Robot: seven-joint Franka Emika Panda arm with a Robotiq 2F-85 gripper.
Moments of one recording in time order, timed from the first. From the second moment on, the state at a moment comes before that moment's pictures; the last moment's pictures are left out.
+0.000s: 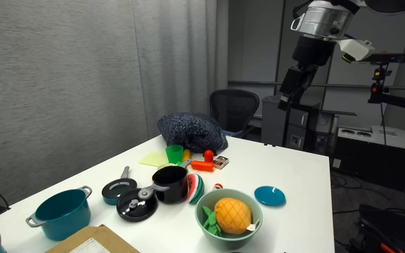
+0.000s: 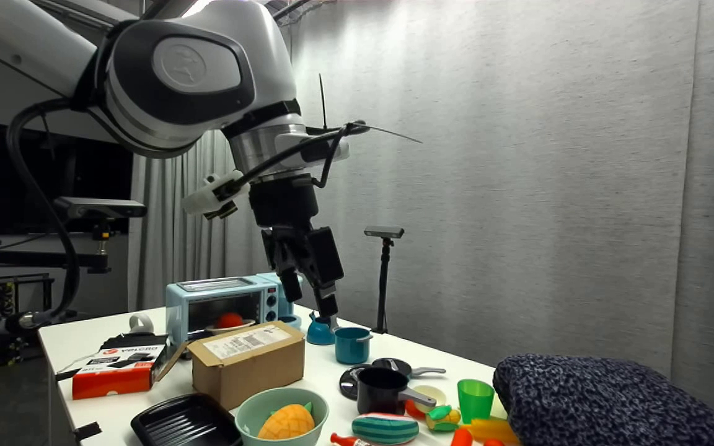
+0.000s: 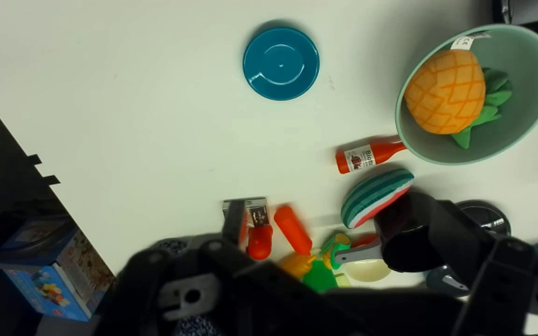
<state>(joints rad) -0.12 -0.56 -0.03 -2.52 -0.09 2.25 0.08</state>
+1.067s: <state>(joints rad) -0.12 -0.56 -0.04 -2.52 -0.10 2.25 0.05</state>
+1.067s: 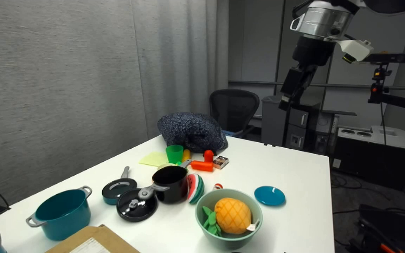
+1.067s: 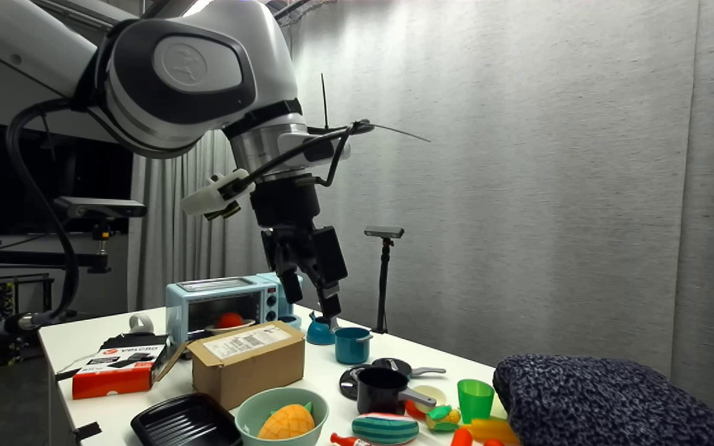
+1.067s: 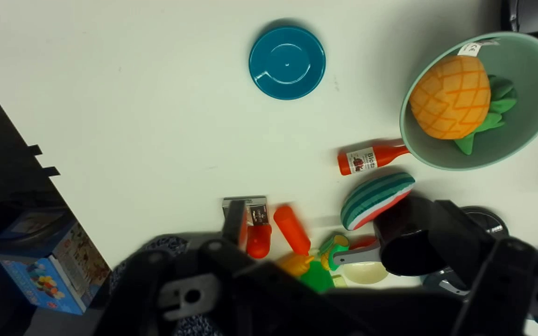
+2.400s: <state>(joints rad) -0.12 -0.56 -0.04 -2.52 -0.10 2.25 0.06</state>
